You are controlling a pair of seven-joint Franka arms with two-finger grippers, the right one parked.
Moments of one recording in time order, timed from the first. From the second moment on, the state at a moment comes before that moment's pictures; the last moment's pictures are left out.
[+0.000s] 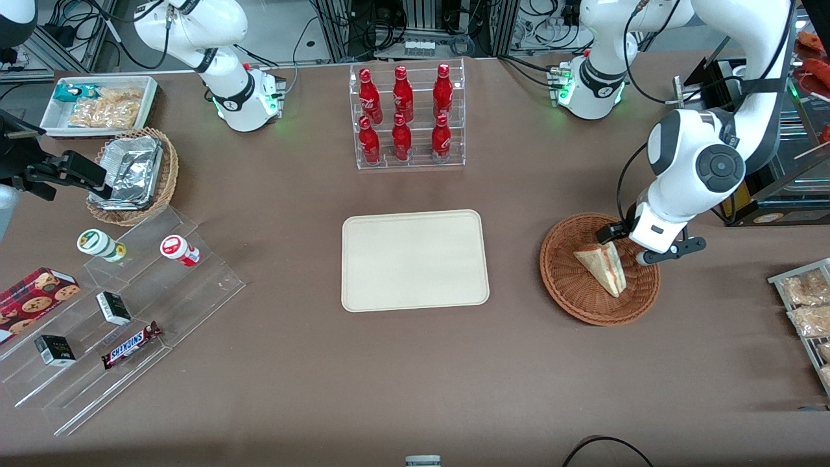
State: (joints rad) arm -0.04 0.08 -0.10 -2.23 0.01 2.25 -0.52
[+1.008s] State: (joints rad) arm -0.05 0.24 -0.09 -2.25 0.01 2.46 -0.83
